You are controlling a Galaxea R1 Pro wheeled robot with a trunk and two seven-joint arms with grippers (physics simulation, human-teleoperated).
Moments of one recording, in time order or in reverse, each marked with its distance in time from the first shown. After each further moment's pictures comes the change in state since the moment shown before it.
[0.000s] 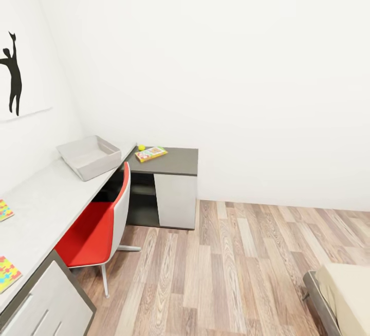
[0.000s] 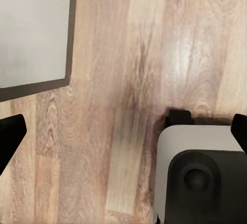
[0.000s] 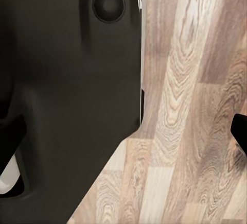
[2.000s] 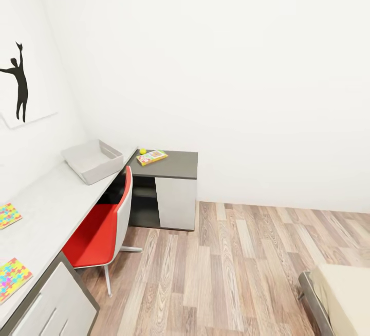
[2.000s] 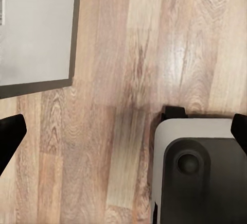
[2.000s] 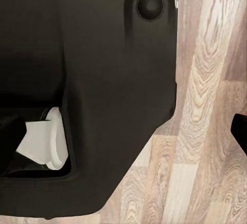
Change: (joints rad) left arm 0.001 -0.009 -0.007 0.012 -0.001 -0.048 0.001; right arm -0.002 0.069 -0.011 -0.003 -0.009 -0.034 0.000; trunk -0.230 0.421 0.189
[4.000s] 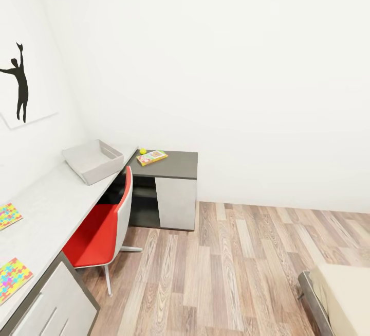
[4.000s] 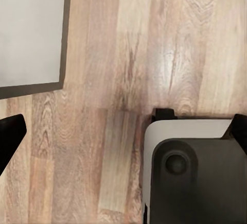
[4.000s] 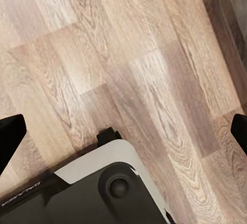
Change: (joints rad) left arm 0.000 -0.023 -0.002 0.026 -0.004 -0.048 -0.002; right arm -0.318 -0.063 -0.067 -0.159 -0.349 0.144 -0.251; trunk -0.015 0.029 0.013
